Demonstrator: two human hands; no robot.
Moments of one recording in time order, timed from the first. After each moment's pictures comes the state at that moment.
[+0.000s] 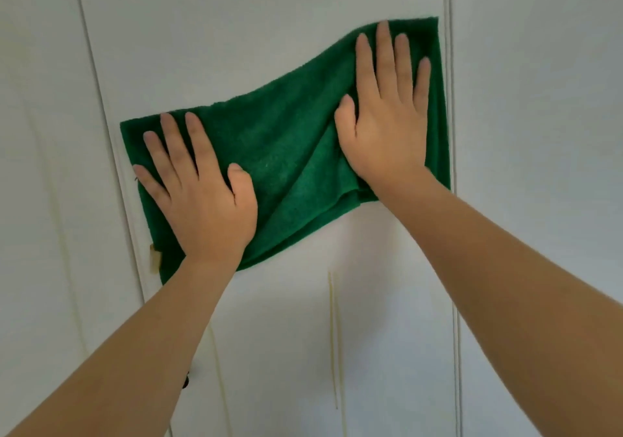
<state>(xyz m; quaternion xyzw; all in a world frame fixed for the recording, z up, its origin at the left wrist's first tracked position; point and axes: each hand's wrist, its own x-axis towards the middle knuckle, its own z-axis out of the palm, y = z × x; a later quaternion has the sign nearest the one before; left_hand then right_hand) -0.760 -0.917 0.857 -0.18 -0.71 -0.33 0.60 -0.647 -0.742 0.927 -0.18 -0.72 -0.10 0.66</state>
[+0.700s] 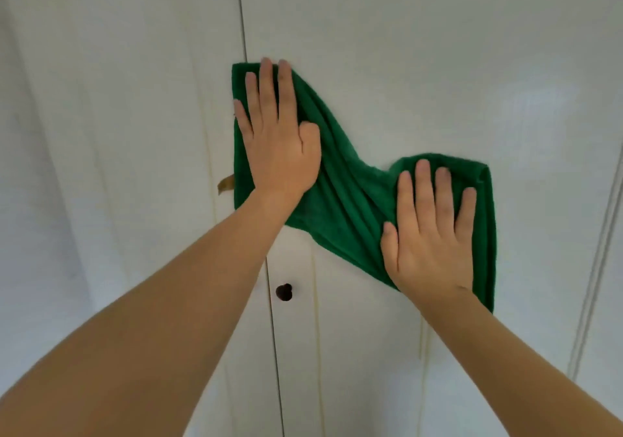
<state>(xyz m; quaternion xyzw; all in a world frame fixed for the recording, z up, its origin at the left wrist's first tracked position) -0.787 -0.975 0.854 -0.21 -0.74 -0.27 0.58 -0.676 -0.811 0.736 -0.11 -0.80 -0.16 0.56</state>
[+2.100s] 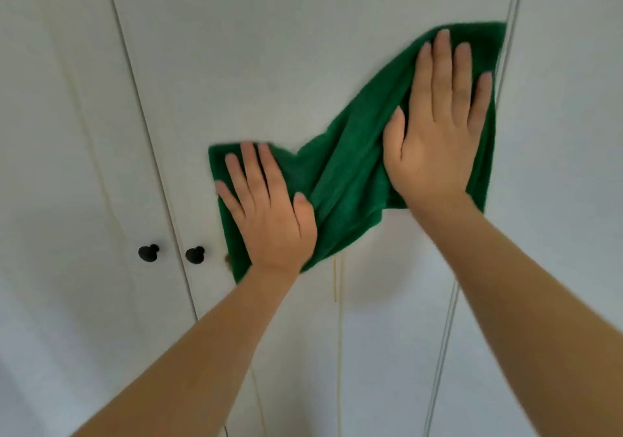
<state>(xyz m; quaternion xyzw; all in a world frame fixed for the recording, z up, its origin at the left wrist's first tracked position) -0.722 -0.886 0.698 -0.20 -0.77 -0.28 0.54 -0.631 -0.726 0.792 -0.18 -0.73 -0.10 0.64</state>
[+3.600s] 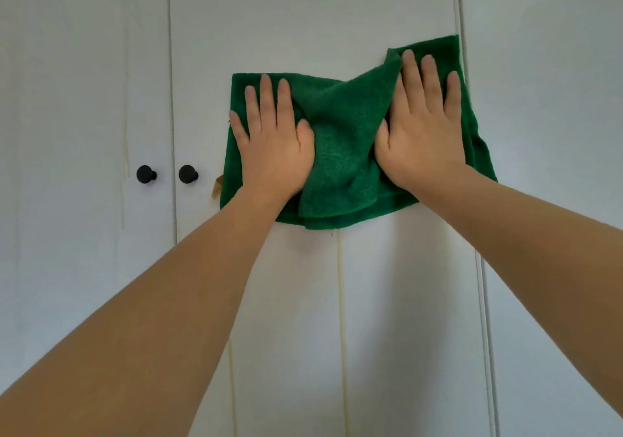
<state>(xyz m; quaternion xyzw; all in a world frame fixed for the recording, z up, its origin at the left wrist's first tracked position) -0.735 -0.878 0.668 -0.24 -0.74 -0.25 0.58 -0.635 -0.711 0.668 -0.11 -0.73 -0.14 0.66</state>
